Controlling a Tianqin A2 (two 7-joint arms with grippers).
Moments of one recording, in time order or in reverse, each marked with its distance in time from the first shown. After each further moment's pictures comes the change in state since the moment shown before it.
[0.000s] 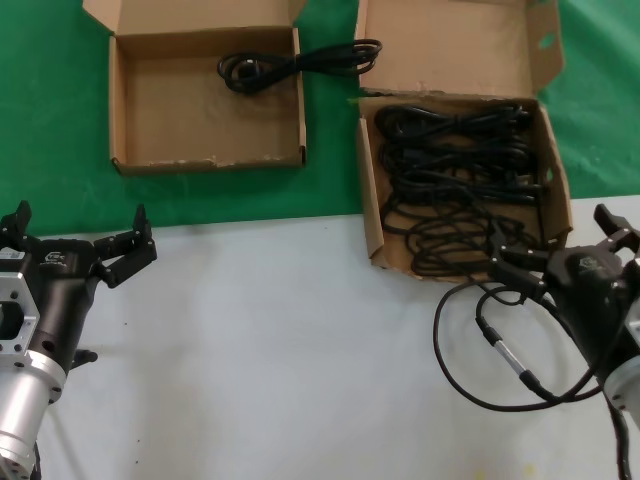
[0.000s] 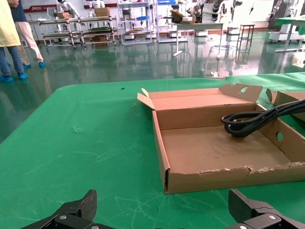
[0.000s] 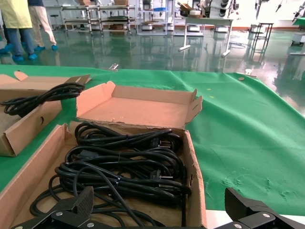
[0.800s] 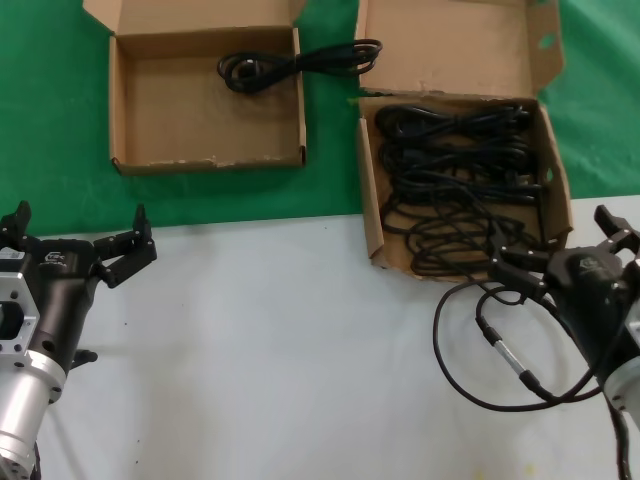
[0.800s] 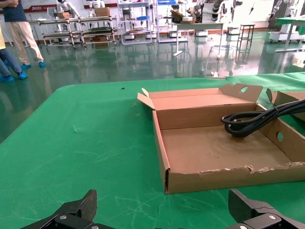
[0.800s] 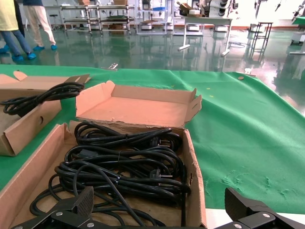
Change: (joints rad) left arm 0.000 0.000 0.000 0.000 0.000 0.000 0.000; right arm -0.006 -0.001 0.001 0.000 0.001 0.004 0.005
